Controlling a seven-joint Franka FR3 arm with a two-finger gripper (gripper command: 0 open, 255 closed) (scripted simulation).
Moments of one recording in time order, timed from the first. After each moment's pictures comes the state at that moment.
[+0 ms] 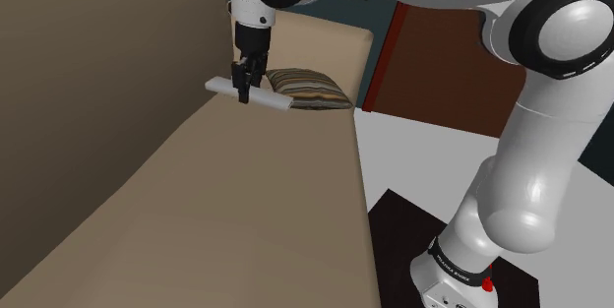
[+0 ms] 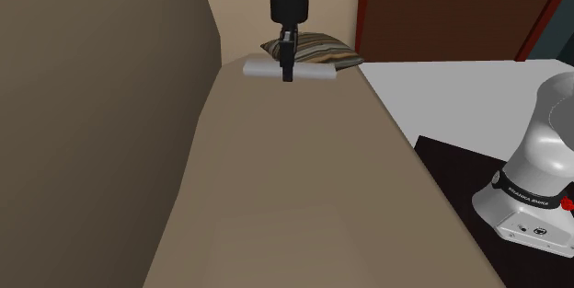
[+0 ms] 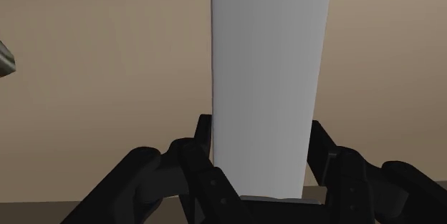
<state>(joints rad) 0.14 0.16 0.23 -1.61 -0.06 1.77 -0.07</state>
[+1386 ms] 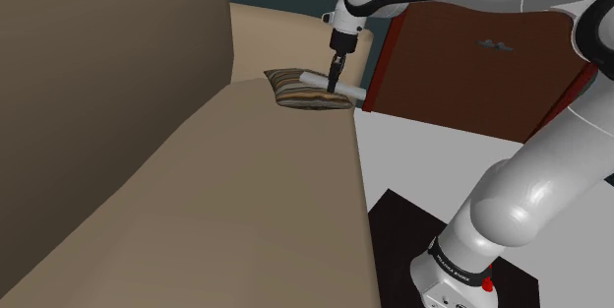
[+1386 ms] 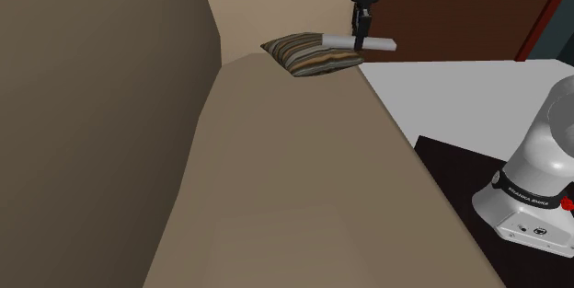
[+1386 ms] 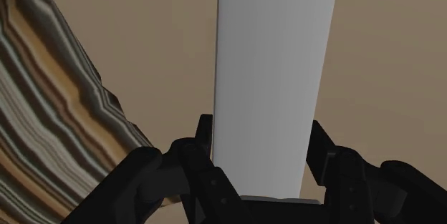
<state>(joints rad) -0.10 -0.18 -0.01 -2.01 -0.02 1.85 -0.56</state>
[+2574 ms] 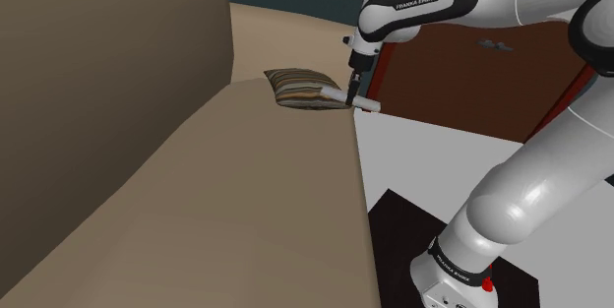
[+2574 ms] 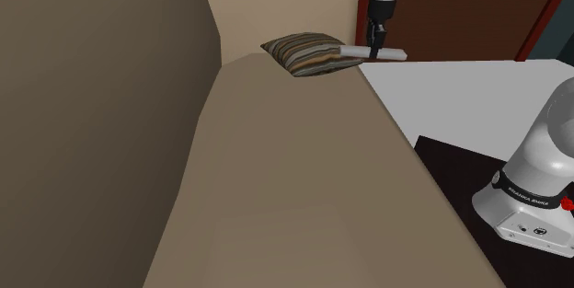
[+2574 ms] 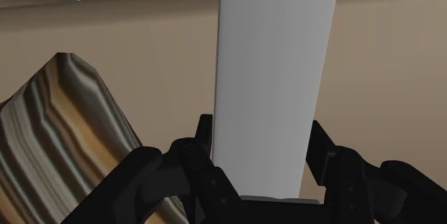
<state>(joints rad) -0.17 -0.18 -0.12 -2.15 -0.03 1.99 -0.74</state>
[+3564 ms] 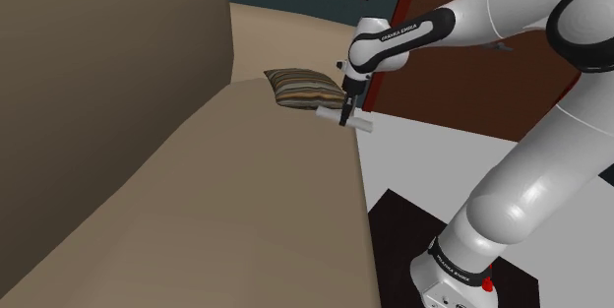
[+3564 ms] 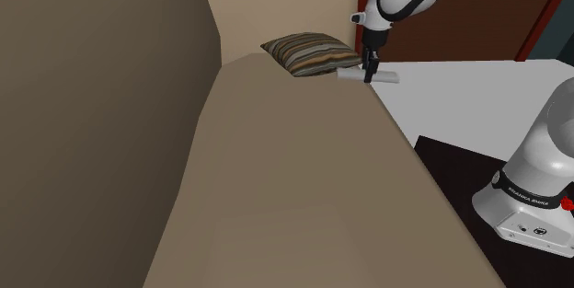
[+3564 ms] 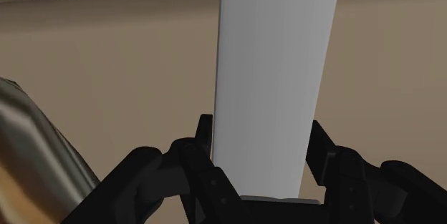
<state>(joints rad) -0.17 -0.10 -0.13 -2.29 -0.03 2.20 -0.74</state>
